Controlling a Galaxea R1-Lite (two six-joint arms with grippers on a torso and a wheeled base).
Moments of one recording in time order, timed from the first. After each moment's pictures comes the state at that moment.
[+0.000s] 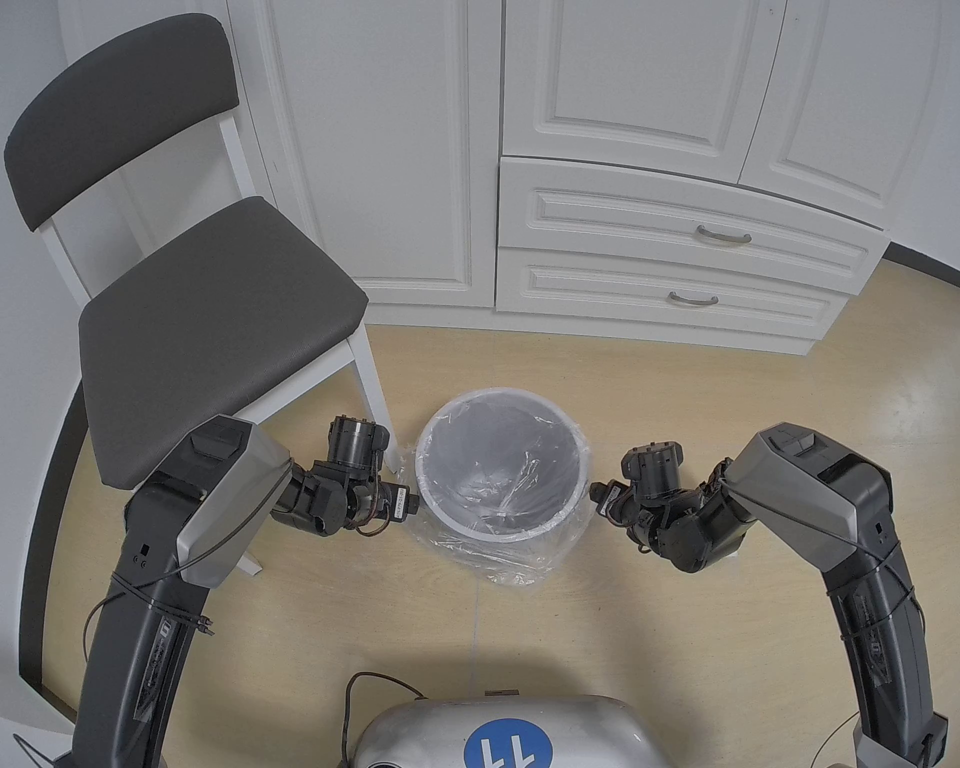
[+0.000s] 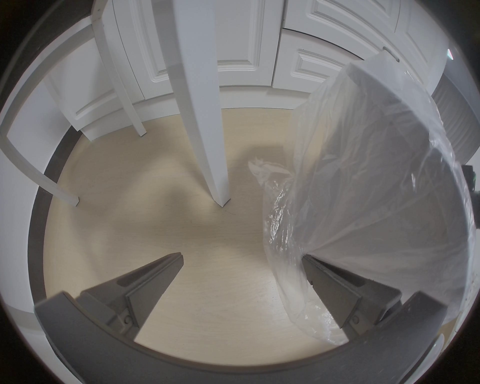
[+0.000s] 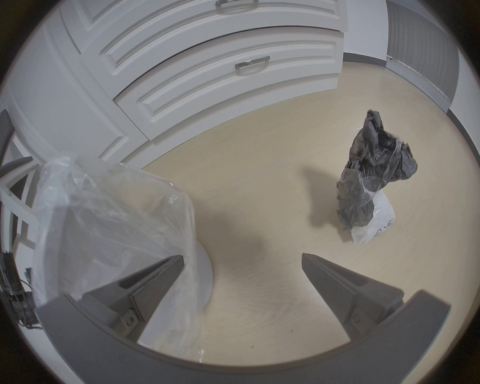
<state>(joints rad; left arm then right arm) -0.31 2.71 -1.72 -0.30 0.10 -0.03 0.35 2.65 -1.41 -0.68 -0.30 0.65</state>
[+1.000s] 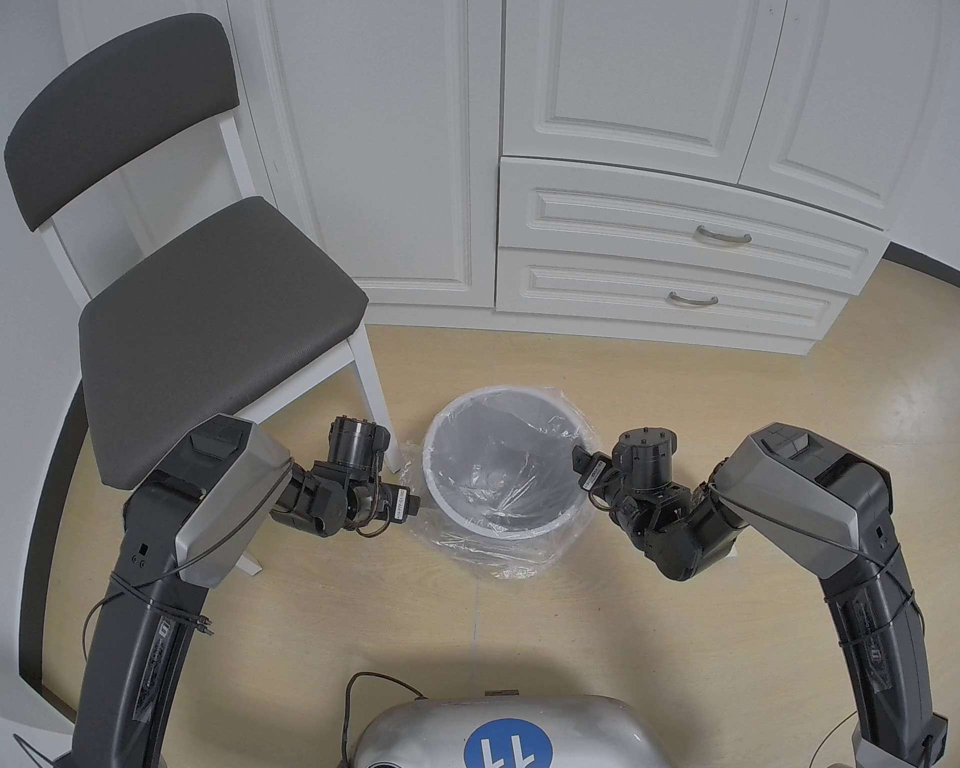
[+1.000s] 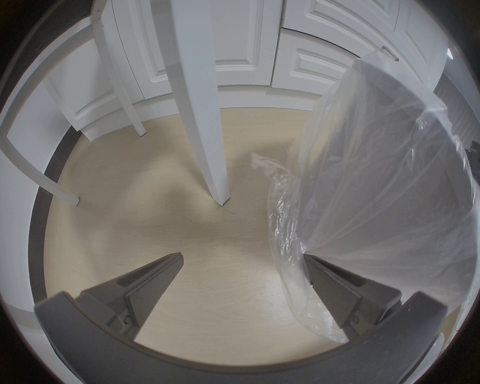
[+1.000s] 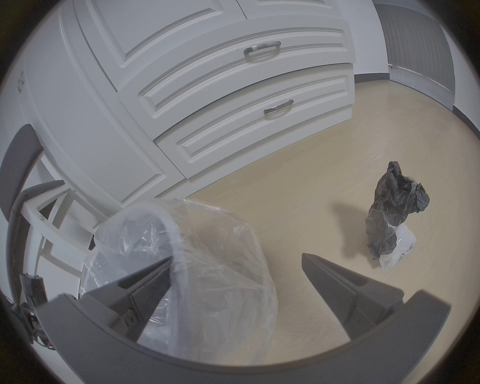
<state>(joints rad) -0.31 2.70 -1.70 -0.30 0.10 -0.03 0.41 2.61 -1.37 -0.93 -0.36 0.62</state>
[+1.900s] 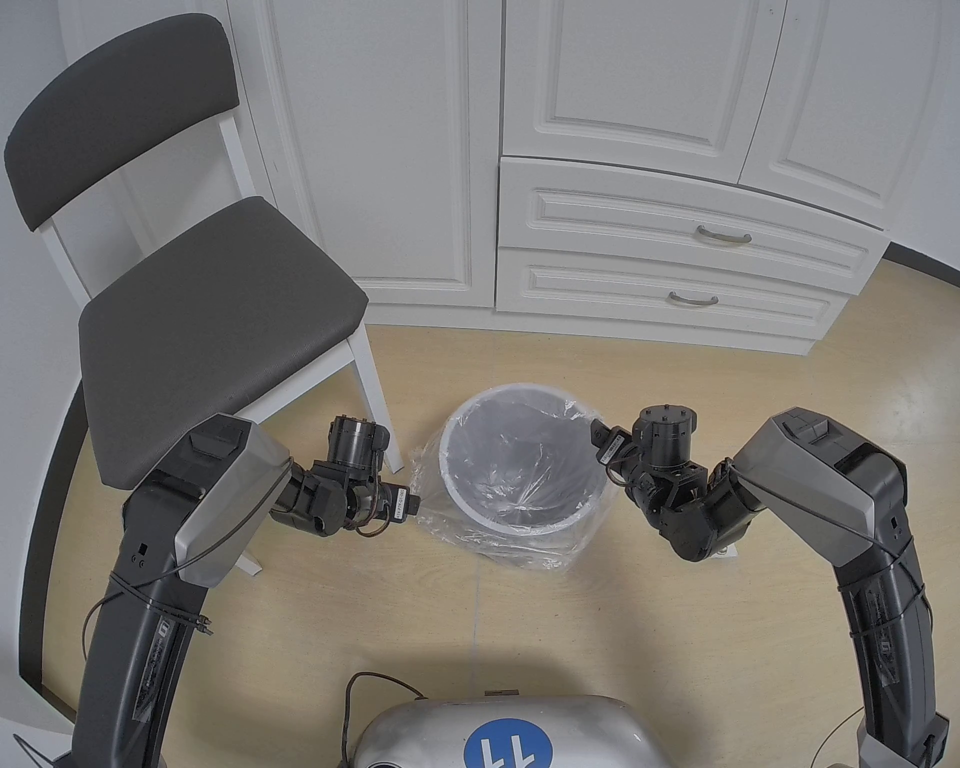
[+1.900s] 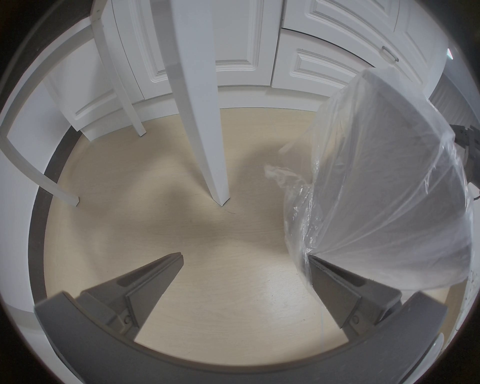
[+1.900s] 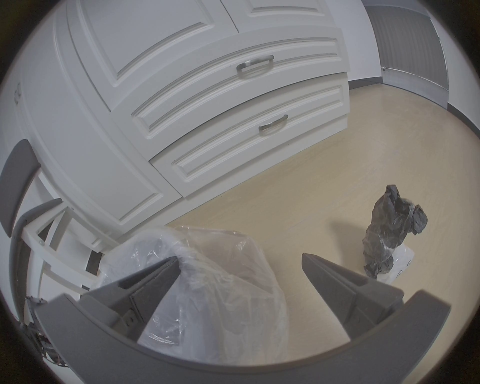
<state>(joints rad) -0.31 2.70 -1.70 -0.30 0.10 -0.03 0.37 2.58 -1.39 -0.94 -0.37 0.62</state>
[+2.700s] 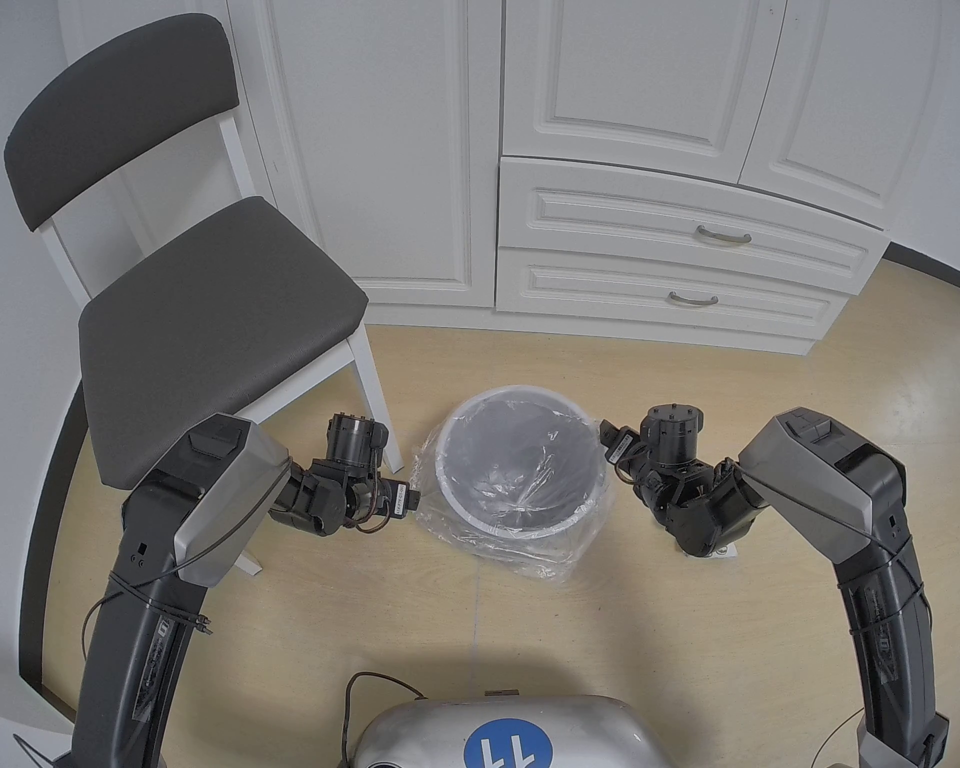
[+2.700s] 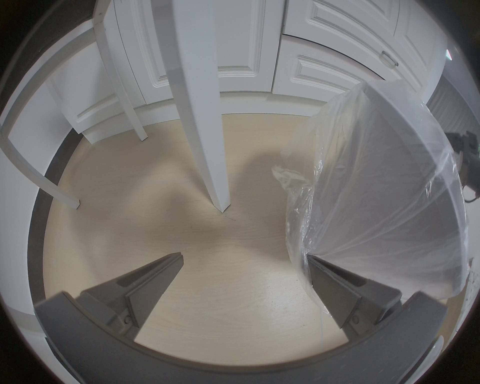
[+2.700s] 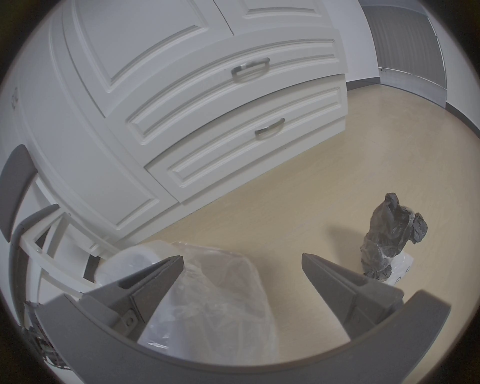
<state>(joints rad) -0.31 2.70 -1.70 -0.33 0.10 -0.03 0.34 2.59 -1.42 -0.92 -0.36 0.62</state>
